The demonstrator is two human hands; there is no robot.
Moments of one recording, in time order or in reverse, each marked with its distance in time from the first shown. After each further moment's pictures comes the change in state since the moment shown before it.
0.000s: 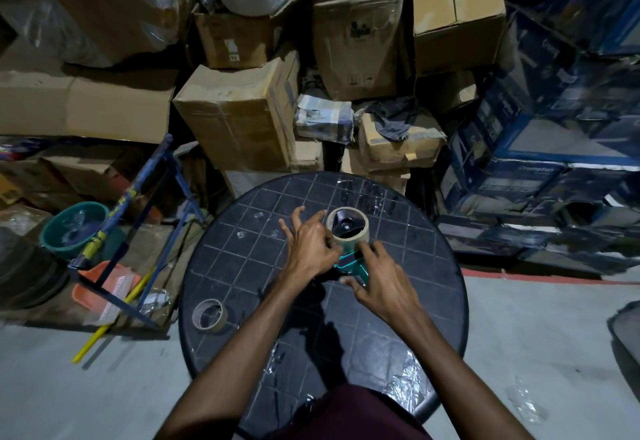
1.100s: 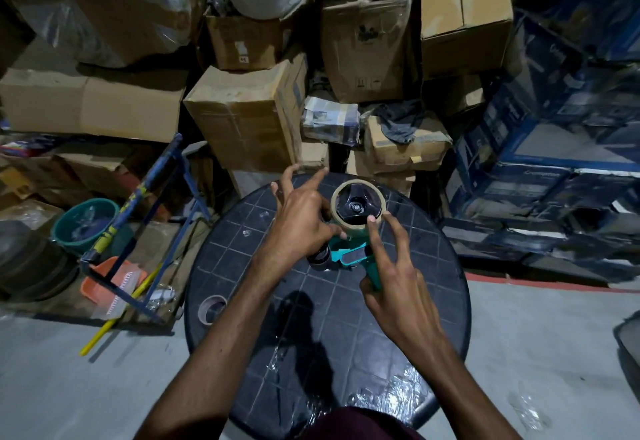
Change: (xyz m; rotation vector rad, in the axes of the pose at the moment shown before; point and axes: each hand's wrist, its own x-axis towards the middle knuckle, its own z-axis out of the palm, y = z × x) left_hand -0.025 0.043 -0.118 0.062 0.037 0.120; right_hand -0.057 -0.051 -0.064 0.005 0.184 -0.059
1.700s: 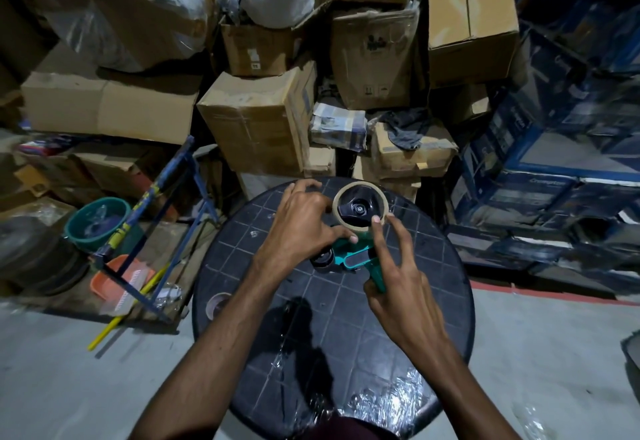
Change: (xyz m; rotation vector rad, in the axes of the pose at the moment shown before) left_hand -0.025 0.002 -0.018 0.027 0.069 0.014; right_hand -0.013 -0.013 -0.009 -0.006 0.003 -0.032
